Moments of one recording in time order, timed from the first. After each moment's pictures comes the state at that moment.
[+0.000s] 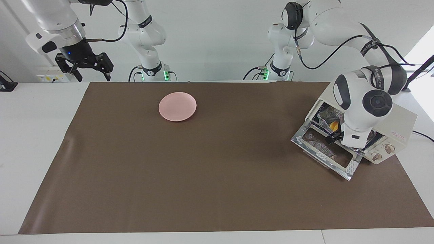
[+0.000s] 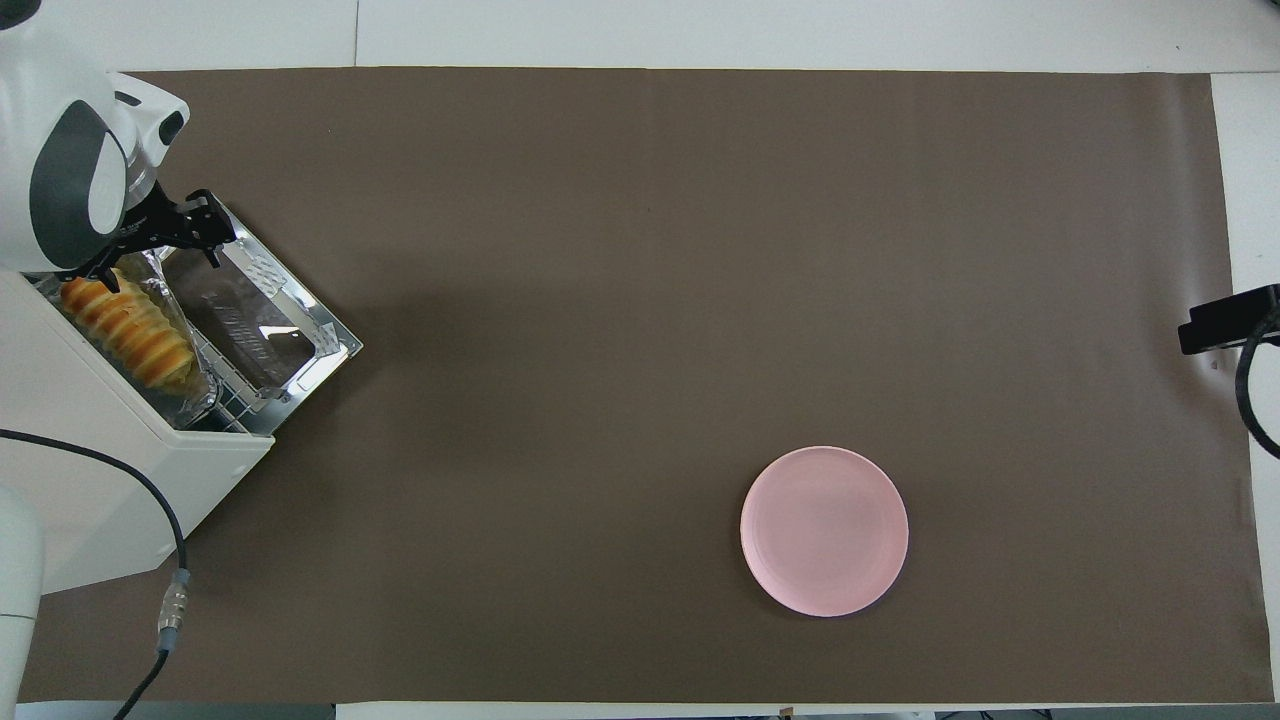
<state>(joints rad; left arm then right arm) -0.45 0.46 0.49 -1.41 0.07 1.61 -0.34 -0.06 -0.06 0.01 -1.55 -0.04 1.44 -0.08</state>
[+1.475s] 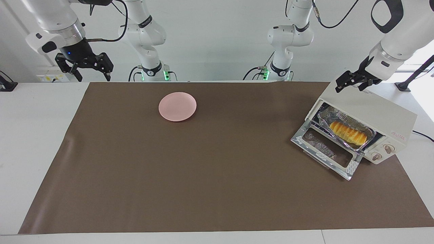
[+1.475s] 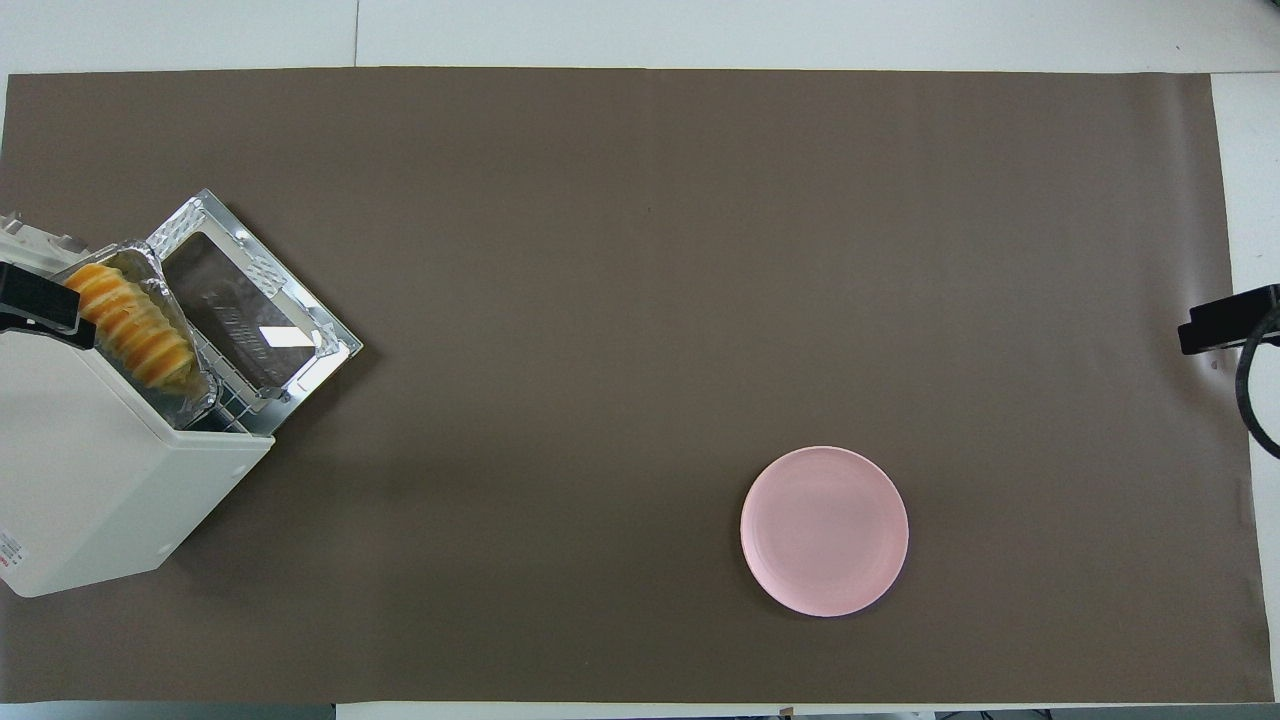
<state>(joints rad) -0.08 0.06 0.12 -1.48 -0.01 1.36 0.05 -0.06 -0.06 0.01 -1.55 -0.04 1.44 -0.08</state>
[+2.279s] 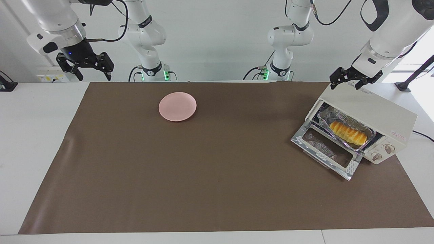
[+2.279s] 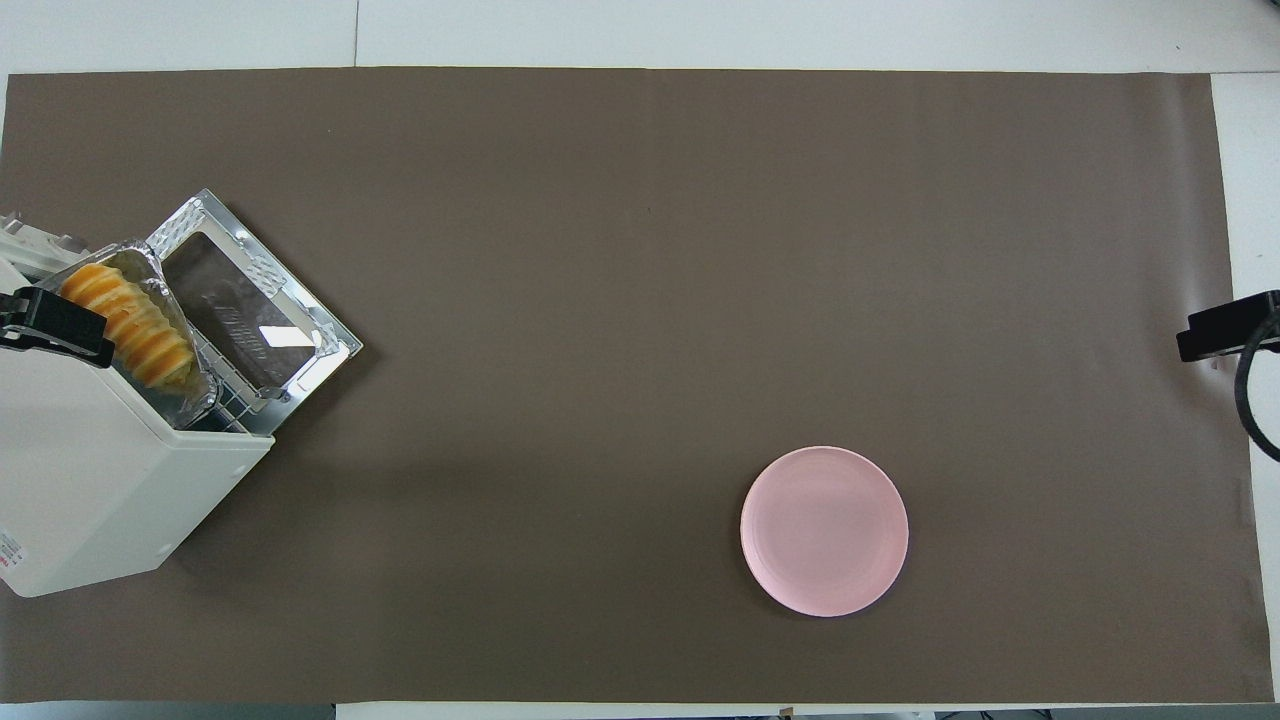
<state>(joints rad) -0.03 0.03 0.01 -1.52 0.04 1.38 0.10 -0.06 -0.06 0.01 -1.55 -0.04 1.42 -0.08</state>
